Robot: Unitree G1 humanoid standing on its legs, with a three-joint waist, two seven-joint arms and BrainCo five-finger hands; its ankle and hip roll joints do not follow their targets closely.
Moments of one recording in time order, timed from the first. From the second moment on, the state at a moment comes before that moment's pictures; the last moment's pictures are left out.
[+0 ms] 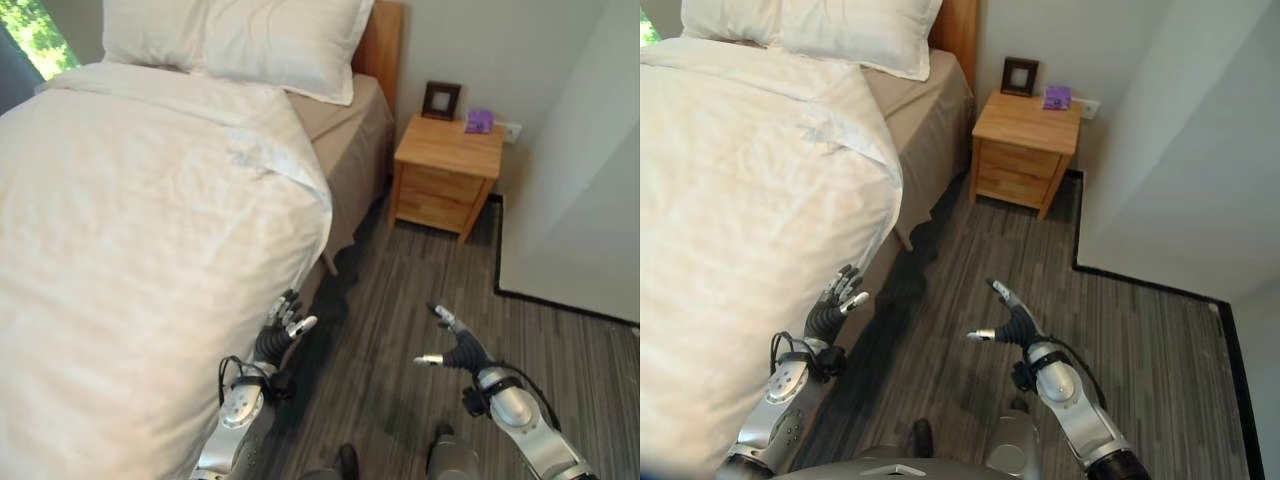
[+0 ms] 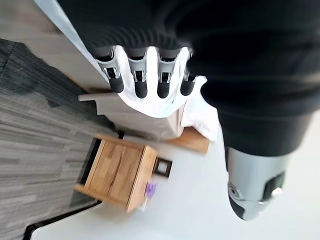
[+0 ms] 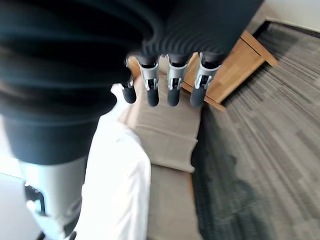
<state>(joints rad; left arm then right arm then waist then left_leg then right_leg) 0.16 0.32 -0.21 0.10 -0.51 -0.16 0.07 0.15 -0.42 0.33 0.07 -0.12 -0.10 -0.05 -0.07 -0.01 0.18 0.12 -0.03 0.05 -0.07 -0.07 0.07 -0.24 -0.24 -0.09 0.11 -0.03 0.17</state>
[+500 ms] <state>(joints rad) 0.03 0.24 -0.25 0.16 -0.51 -0.15 0.05 0.08 -0.46 0.21 0.16 -0.11 -0.08 -0.05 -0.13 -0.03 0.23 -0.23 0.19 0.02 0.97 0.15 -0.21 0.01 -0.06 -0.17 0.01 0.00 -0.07</state>
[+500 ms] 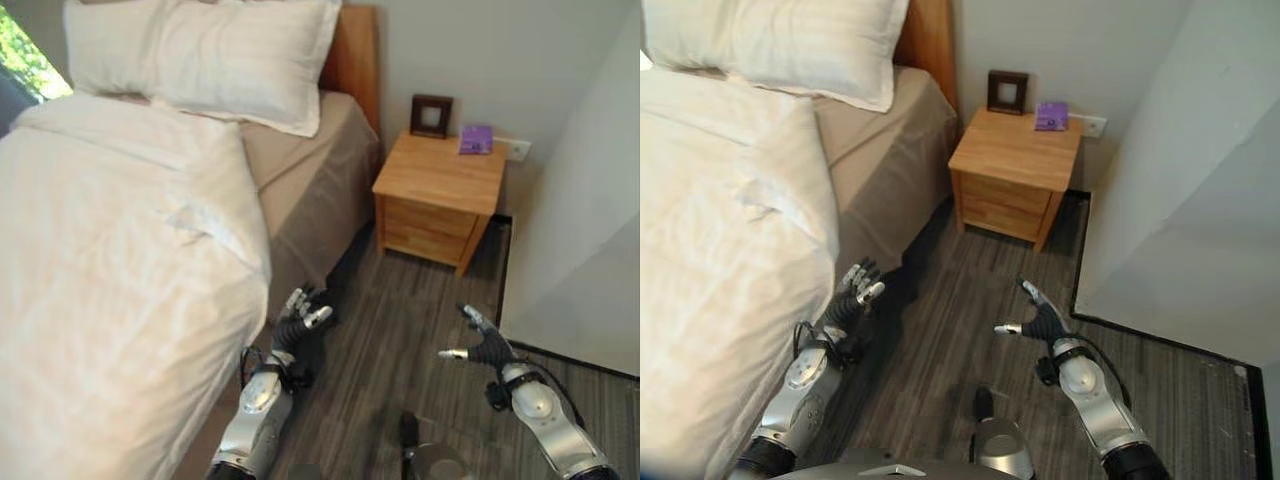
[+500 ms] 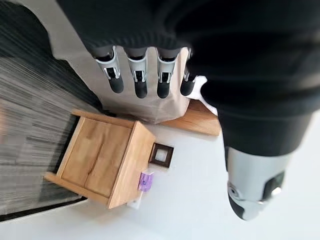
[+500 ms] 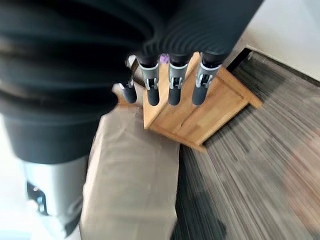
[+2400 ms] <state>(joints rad) 0.17 0.40 0.02 0.13 -0.42 -0.14 0.07 0.02 -0.49 0.28 -0.02 -0.12 -0.09 -0.03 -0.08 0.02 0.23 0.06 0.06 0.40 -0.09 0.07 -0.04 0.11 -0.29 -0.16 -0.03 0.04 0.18</state>
